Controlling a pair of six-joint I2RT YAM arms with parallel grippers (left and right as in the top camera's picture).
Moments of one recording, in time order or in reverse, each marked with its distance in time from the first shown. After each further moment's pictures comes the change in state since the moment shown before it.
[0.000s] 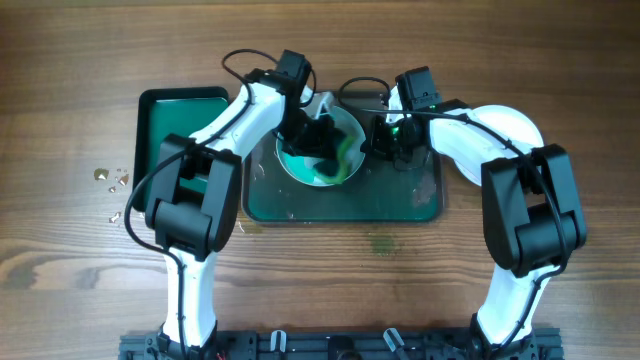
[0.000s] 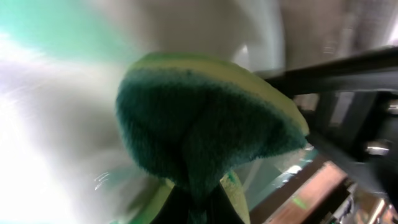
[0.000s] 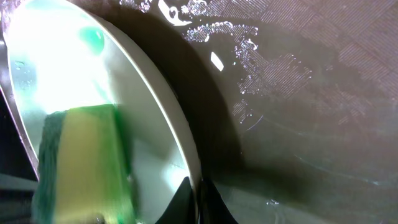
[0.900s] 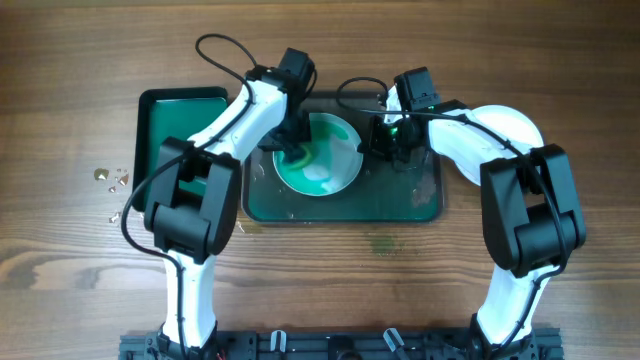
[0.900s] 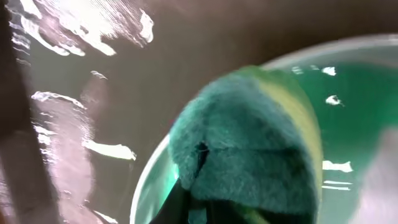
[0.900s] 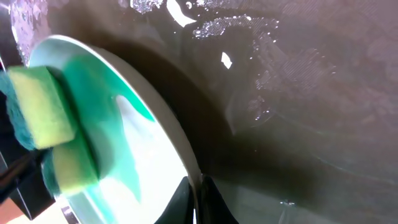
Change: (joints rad) left arm 0.000 -0.014 0.026 -0.109 -0.550 -0.224; right arm 0.003 0.000 -0.003 0.007 -0.022 -0.005
